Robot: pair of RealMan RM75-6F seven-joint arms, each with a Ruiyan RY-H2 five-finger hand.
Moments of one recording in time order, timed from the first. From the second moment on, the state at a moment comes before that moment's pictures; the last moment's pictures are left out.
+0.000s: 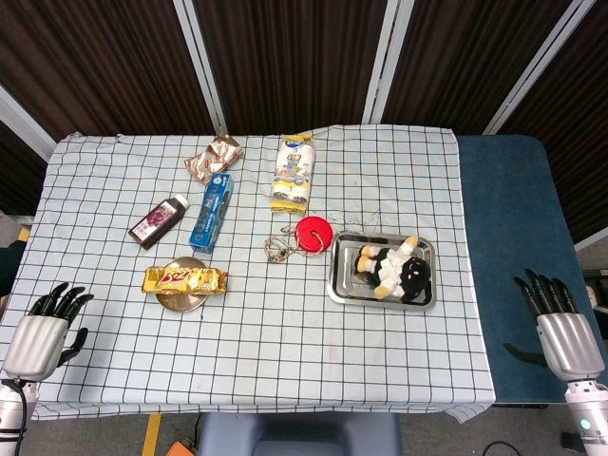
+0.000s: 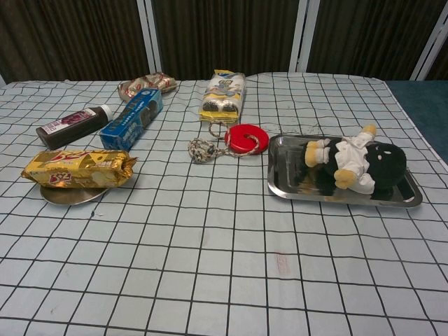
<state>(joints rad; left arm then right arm) -0.16 -1.26 -0.01 -1.34 1.58 1.48 0.09 0.09 -1.14 0.01 -1.48 -1.54 1.45 0.01</state>
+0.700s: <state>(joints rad) -0.16 -1.26 -0.01 -1.34 1.58 1.48 0.06 0.16 -1.14 0.02 -1.50 -1.58 1.38 0.05</state>
